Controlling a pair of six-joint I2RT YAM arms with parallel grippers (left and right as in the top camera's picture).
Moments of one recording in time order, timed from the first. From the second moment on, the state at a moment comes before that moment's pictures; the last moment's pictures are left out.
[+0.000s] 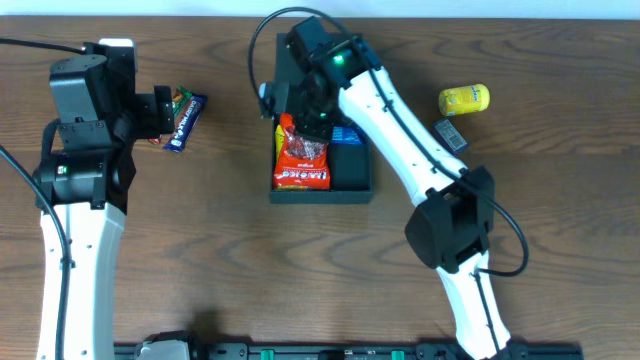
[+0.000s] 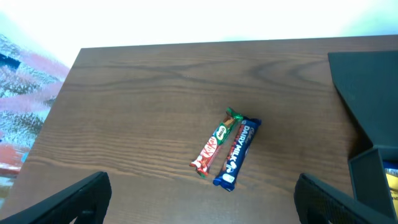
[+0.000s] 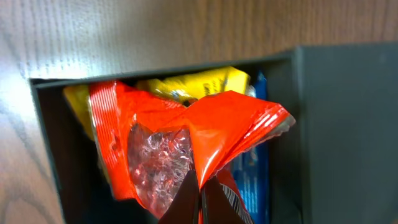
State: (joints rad) left arm 0.09 1.29 1.30 -0.65 -0.11 0.13; right arm 0.60 2.32 2.29 -1.28 -0.20 -0.82
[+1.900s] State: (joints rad) left arm 0.09 1.29 1.30 -0.63 -0.08 0.14; right arm 0.55 2.44 2.29 -1.29 -0.22 -0.11
